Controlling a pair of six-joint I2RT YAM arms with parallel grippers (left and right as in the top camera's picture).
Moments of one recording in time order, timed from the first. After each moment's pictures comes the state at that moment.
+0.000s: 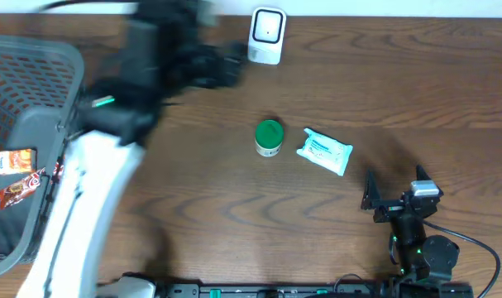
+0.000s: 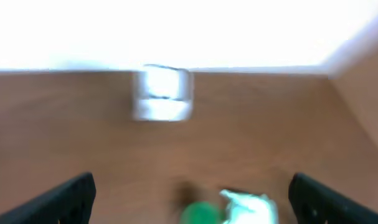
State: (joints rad) left arm -0.25 1.45 1.64 -0.74 0.26 -0.26; right arm -0.14 0.01 0.01 -0.05 -0.23 0.02
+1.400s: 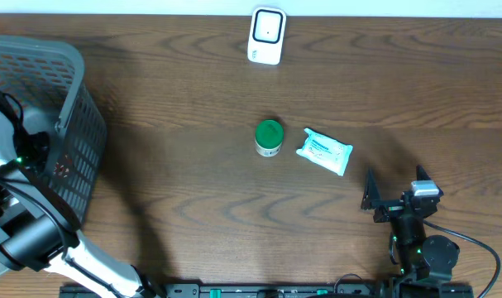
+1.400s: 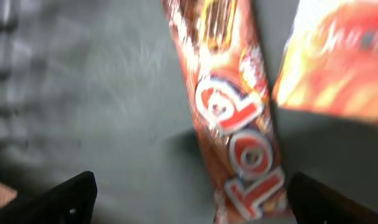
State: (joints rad) left arm 0.66 1.98 1.55 -1.18 -0.20 -1.20; right arm -0.14 0.01 0.01 -0.05 -0.23 0.02
